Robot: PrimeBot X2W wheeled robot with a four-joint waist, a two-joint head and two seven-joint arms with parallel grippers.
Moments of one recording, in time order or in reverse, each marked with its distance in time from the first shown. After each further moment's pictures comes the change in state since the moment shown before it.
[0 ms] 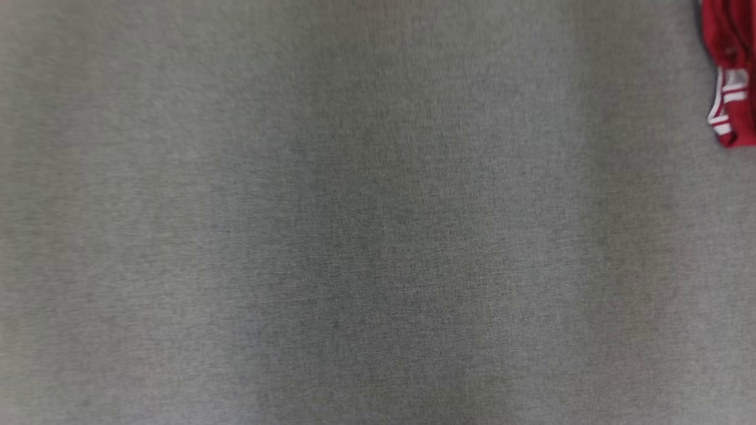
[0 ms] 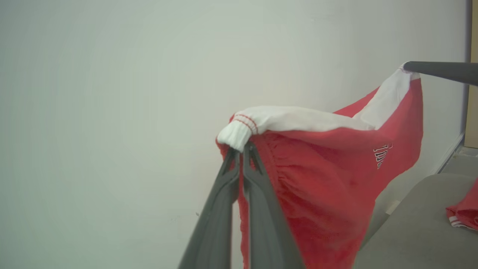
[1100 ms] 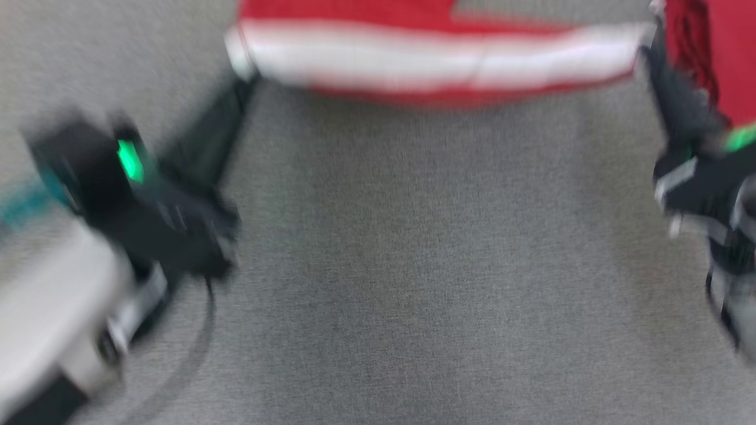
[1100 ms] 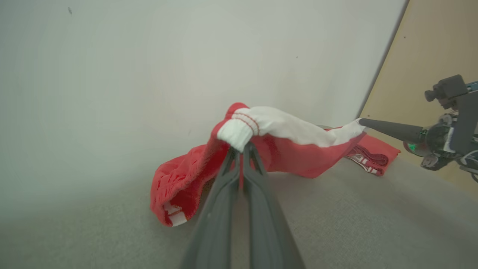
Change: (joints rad) left arm 0.813 0.131 -0.040 -0.450 -0.142 0.134 -0.316; right arm 0.974 -0.269 0.061 -0.513 0.343 0.000 -0.145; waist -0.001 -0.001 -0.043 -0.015
